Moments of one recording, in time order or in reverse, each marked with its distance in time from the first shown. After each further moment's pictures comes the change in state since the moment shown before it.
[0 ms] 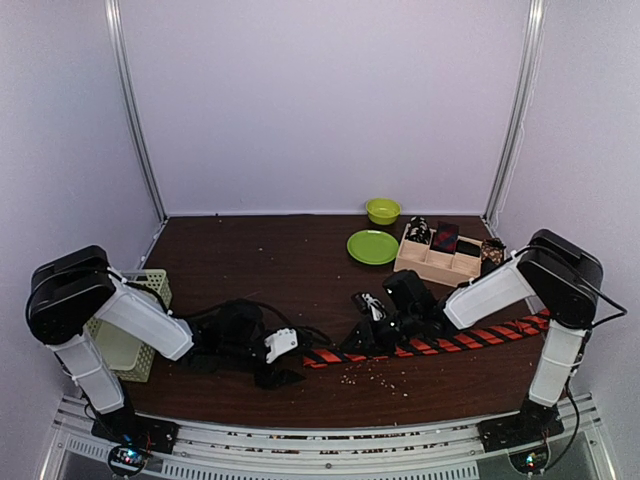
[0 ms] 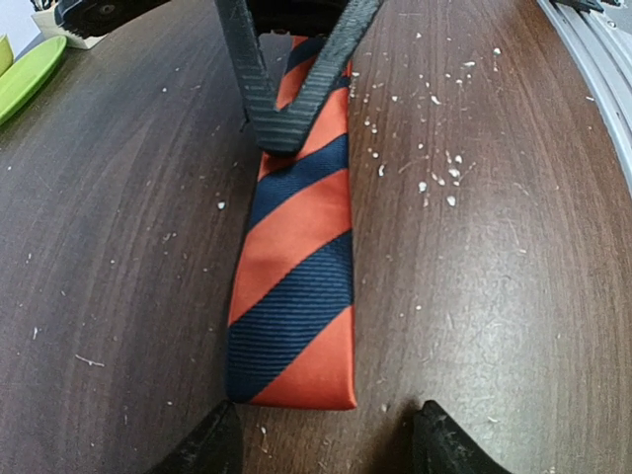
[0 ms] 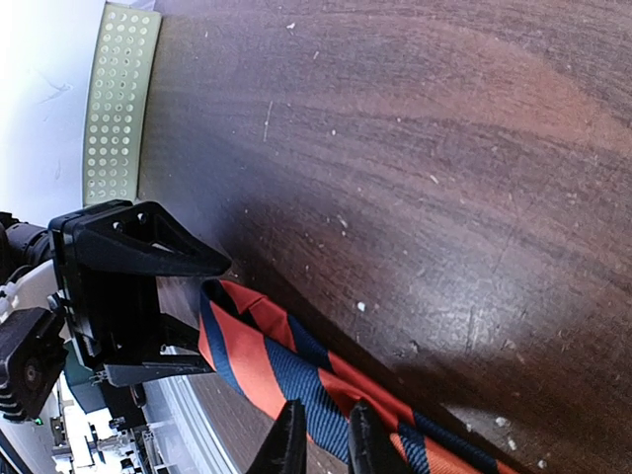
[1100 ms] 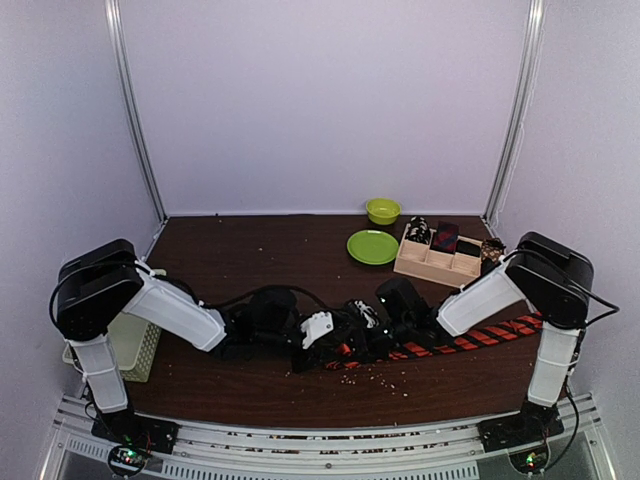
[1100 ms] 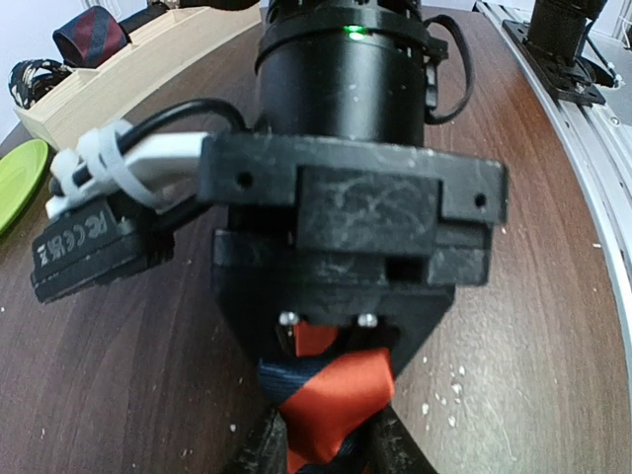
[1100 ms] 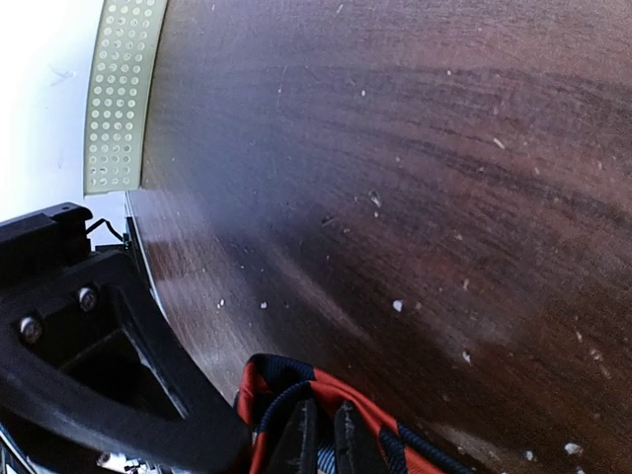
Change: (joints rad) left arm -0.068 0.144 0.246 0.039 0.028 -0.072; right arm 0.053 0.048 -0.004 0.082 0.004 0.043
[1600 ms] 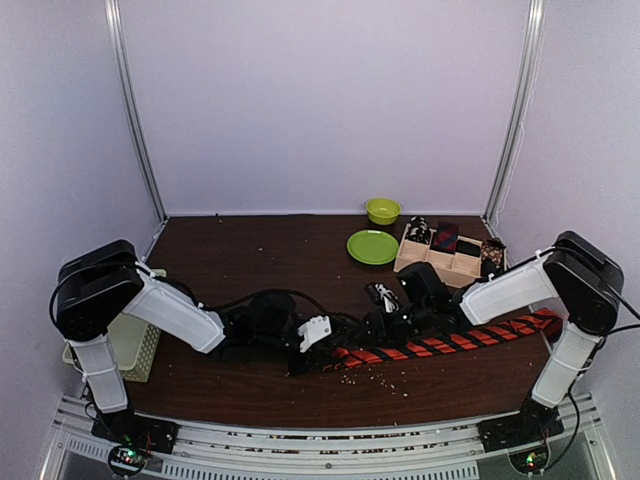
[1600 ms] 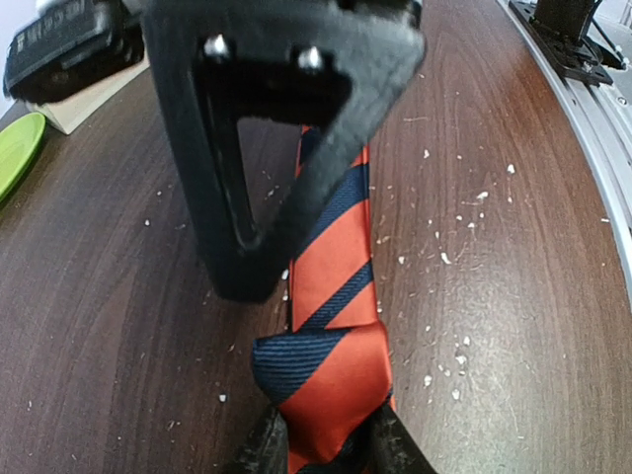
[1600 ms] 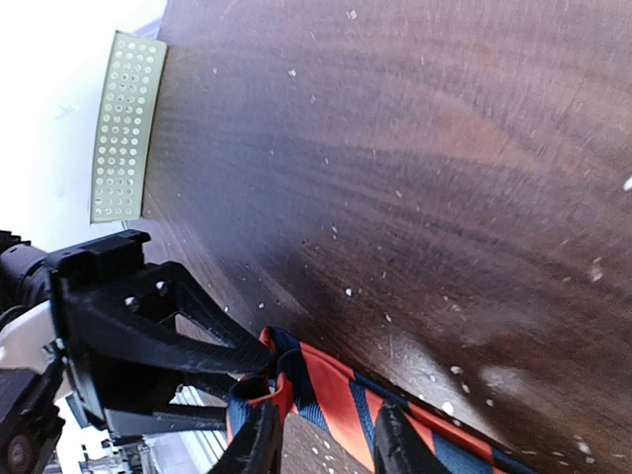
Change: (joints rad) left arm -0.005 0.008 -0.009 -0.023 -0.026 -0.002; right arm -0.087 -0.164 -0.042 -0.134 0.035 -0.063
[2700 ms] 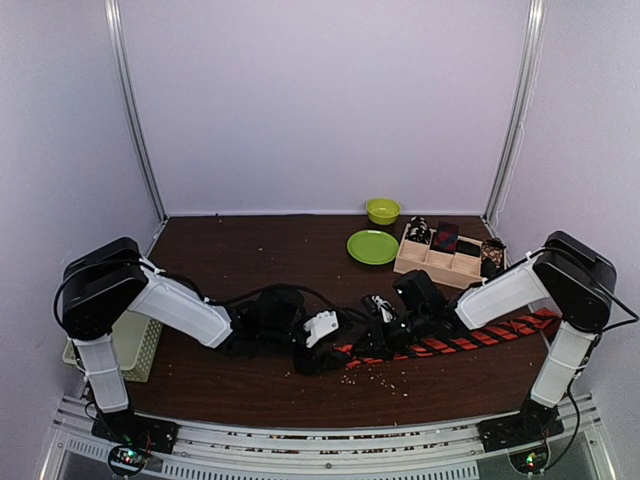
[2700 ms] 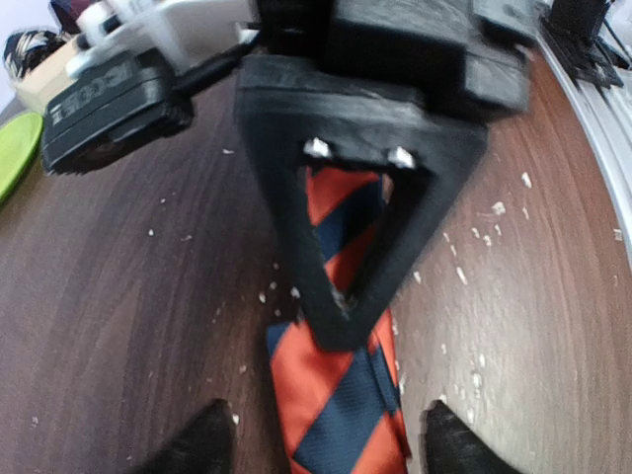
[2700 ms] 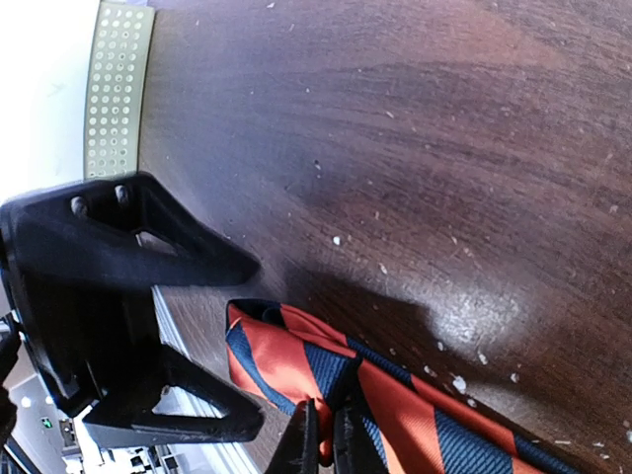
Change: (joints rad) left arm 0.000 0.035 0.086 -0.076 -0.008 0.010; right arm 0.006 0.037 -0.015 -0.003 -0.067 0.016
